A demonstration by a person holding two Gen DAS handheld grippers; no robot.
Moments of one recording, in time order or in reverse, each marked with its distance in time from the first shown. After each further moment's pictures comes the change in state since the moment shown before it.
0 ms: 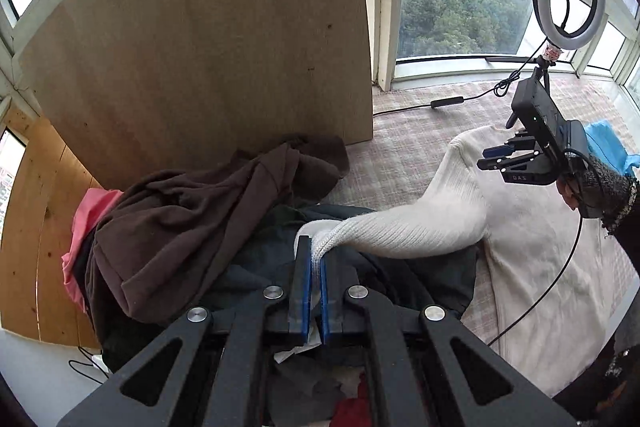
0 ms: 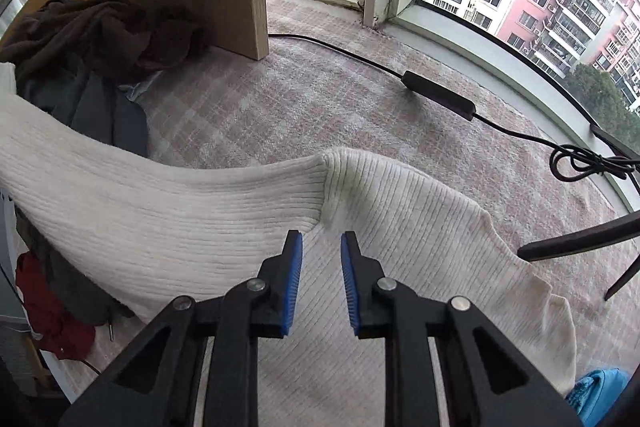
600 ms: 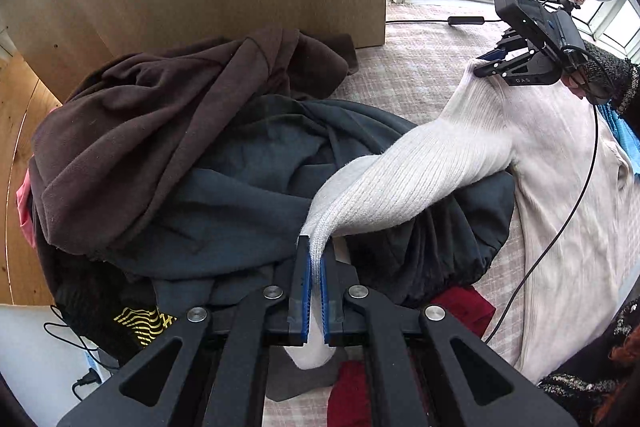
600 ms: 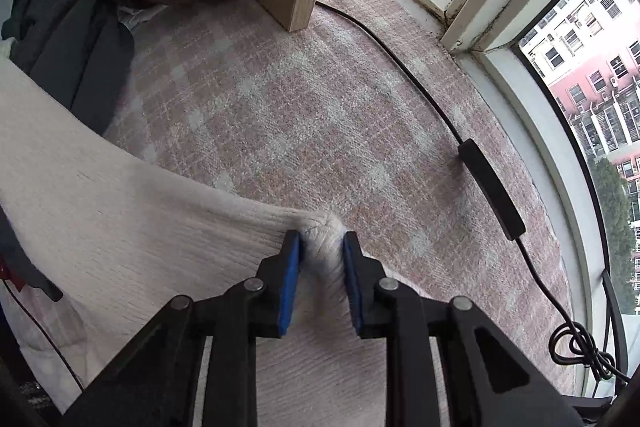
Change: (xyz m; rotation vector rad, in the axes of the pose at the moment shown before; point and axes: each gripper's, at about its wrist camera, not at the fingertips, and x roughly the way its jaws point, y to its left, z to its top) left arm 0.051 -0.003 -0.048 -0.008 0.198 -0.016; right arm 0.047 0.013 0.041 -0.387 0.114 -0.038
